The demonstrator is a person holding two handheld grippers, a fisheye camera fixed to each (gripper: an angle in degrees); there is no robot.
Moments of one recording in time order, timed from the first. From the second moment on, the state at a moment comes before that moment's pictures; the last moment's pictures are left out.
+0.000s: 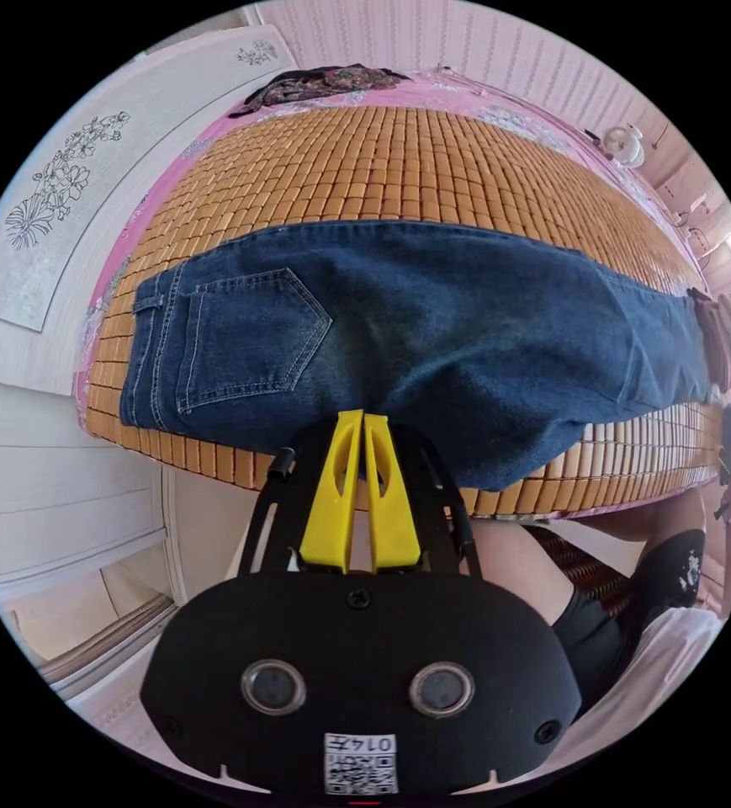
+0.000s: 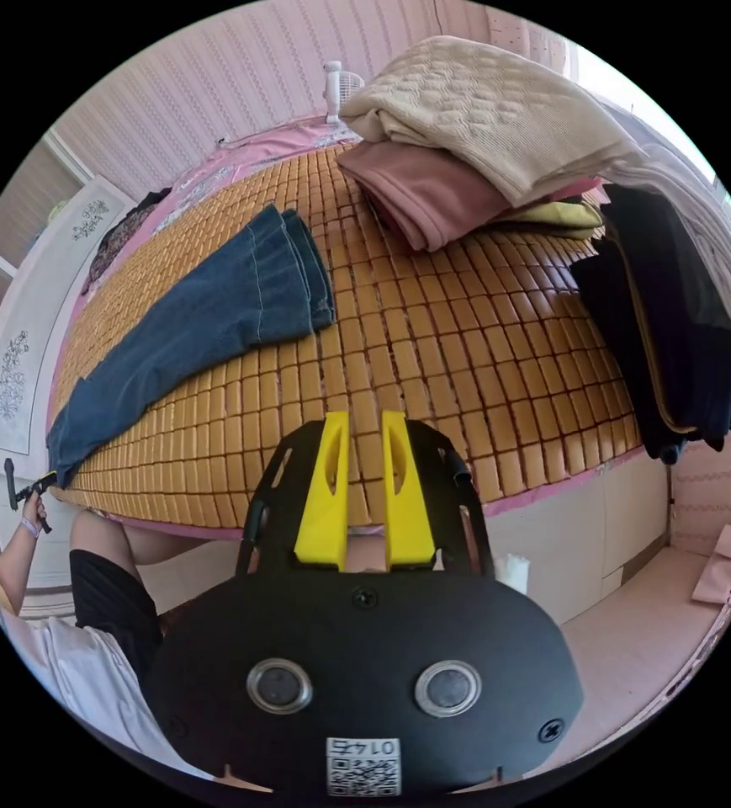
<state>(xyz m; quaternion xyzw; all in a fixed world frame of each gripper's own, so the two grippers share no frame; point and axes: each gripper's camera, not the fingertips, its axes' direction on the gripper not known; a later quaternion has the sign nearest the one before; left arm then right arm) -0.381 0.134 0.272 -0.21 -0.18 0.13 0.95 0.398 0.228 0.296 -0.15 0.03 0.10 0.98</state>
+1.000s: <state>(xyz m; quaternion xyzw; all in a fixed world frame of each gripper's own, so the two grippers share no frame) -0.244 0.205 0.230 -0.12 -0.07 0.18 0.97 0.410 0.319 0.257 -0.18 -0.01 0.15 0.97</state>
